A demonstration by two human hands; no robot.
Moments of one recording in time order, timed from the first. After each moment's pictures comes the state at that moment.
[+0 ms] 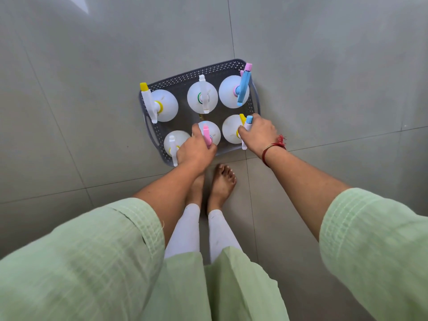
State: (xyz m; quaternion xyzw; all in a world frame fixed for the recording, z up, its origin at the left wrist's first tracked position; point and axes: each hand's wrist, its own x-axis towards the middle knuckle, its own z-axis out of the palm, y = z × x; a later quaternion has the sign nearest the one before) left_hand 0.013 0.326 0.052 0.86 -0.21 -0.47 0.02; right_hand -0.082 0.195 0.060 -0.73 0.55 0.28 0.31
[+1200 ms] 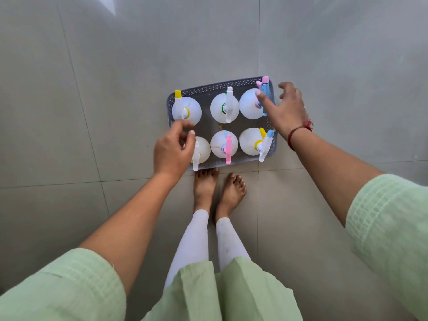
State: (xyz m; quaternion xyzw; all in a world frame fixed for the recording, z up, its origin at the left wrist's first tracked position) left_hand 0.086 0.383 0.104 0.89 -0.19 -0.27 0.31; right_hand -0.026 0.147 0.072 -0.75 0.56 0.13 0.33
